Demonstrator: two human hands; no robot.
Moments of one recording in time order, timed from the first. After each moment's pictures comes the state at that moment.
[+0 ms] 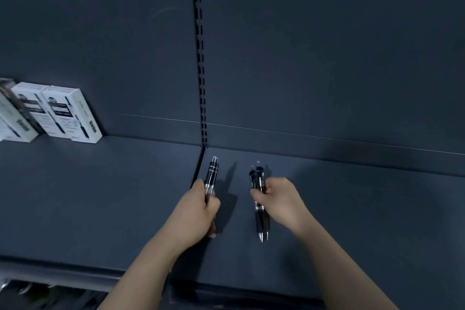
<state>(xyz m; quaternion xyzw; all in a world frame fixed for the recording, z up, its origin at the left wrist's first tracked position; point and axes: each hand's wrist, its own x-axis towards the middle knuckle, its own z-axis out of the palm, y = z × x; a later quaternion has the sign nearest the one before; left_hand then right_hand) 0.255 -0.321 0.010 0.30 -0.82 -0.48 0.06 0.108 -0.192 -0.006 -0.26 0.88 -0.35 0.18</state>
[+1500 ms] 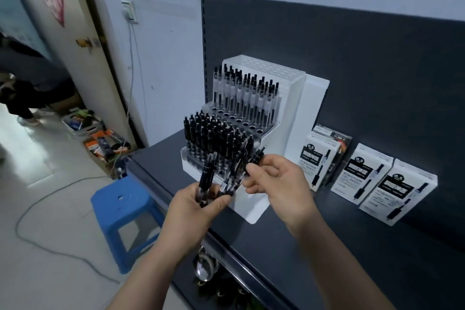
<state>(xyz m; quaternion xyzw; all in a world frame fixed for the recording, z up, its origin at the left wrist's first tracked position) 0.662 -0.744 0.049 0.50 -0.62 -0.47 0.38 0.499 -0.711 0.085 -0.41 0.57 -0.58 0.40</state>
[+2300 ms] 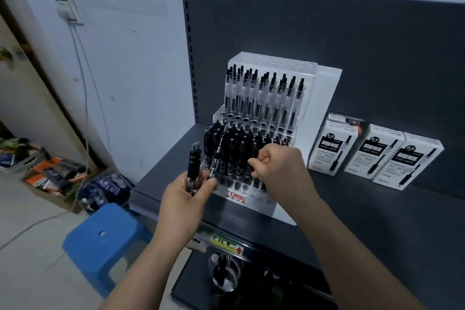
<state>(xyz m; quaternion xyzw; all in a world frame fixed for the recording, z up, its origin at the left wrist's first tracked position) 0.734 -0.862 0.046 0.45 -0.65 -0.50 0.36 0.567 -0.796 0.080 -0.49 0.77 -0.41 0.06</state>
